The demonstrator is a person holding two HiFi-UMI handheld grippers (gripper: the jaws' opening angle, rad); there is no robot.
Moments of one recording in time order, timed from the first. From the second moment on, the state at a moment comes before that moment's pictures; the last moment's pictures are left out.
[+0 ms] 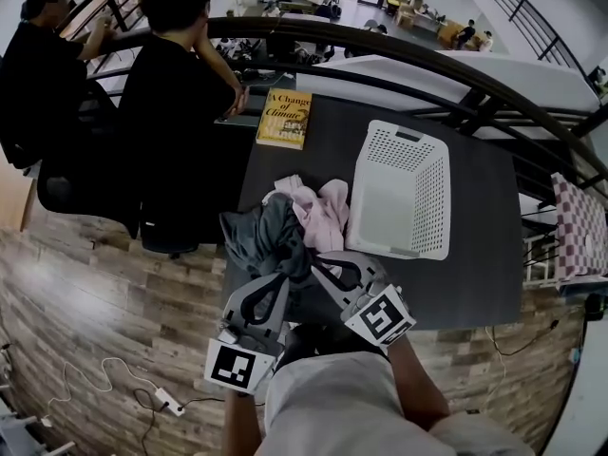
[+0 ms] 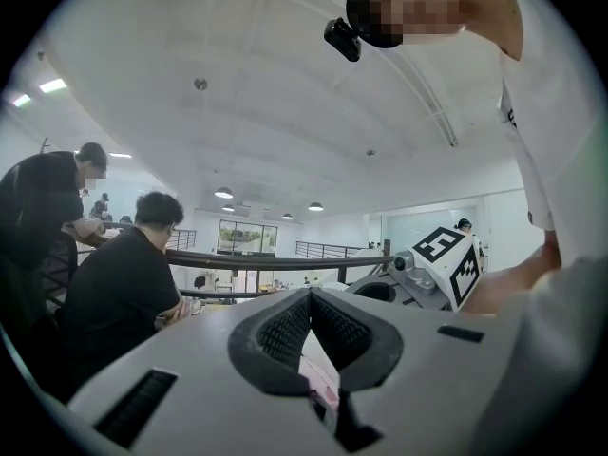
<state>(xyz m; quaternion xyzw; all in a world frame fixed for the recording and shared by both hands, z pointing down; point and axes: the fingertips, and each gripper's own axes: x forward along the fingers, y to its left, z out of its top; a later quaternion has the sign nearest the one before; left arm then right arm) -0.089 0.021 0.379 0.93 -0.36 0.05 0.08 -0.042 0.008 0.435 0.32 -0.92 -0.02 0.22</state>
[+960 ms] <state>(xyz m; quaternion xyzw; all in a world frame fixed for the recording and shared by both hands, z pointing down) -0.106 0.003 0.426 0.89 -0.44 0.07 0.12 -0.064 0.002 0.534 0.16 -0.92 -0.06 0.35</state>
